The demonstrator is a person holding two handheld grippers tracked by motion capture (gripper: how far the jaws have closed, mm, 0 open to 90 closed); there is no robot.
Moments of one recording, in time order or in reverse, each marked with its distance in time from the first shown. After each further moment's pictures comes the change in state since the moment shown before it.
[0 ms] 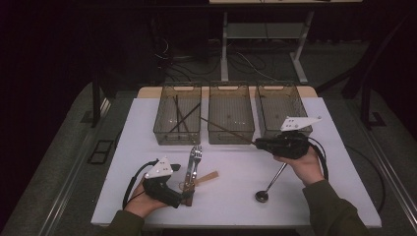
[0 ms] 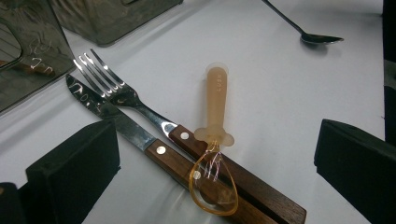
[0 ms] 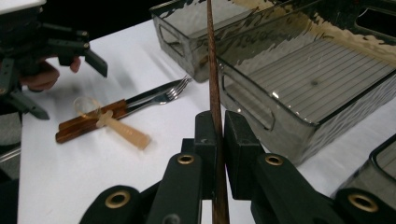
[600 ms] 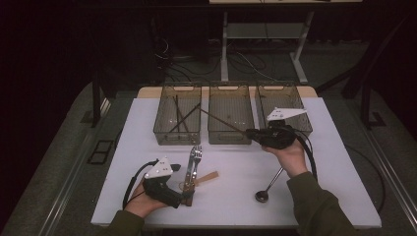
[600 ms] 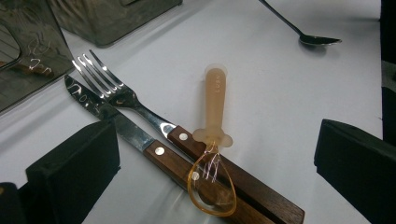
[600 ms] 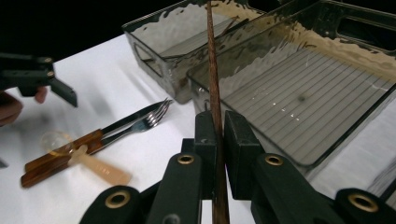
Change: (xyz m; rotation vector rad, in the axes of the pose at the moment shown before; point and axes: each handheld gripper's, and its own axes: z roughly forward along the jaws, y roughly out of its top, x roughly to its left) left arm 0.000 0.000 0.000 -0.006 -0.004 -0.005; right arm 0.000 0.026 0.030 -0.001 -0.083 0.044
